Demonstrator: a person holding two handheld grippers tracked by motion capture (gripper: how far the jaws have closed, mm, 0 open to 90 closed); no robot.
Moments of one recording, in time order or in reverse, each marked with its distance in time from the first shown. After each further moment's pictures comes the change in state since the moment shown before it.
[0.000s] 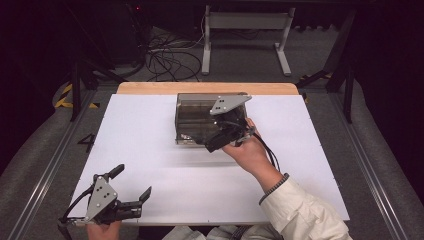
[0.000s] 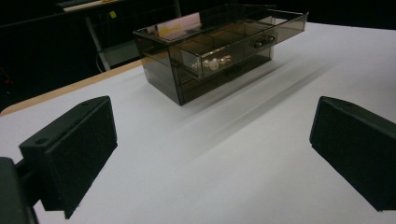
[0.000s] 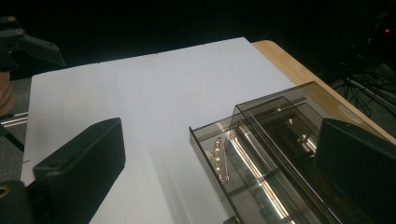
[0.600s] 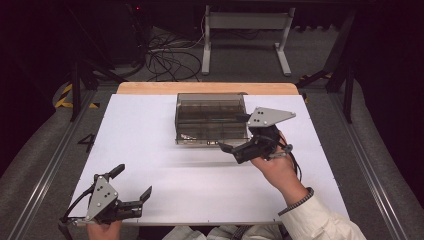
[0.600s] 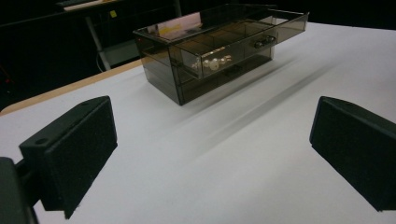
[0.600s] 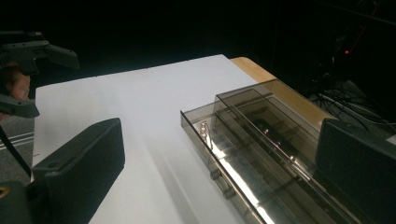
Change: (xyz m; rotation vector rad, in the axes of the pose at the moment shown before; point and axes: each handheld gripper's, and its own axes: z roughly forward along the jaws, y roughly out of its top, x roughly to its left) left arm 0.000 0.000 0.001 0.001 0.003 -0.002; right arm 0.008 -0.039 -0.069 -0.127 -0.077 0.026
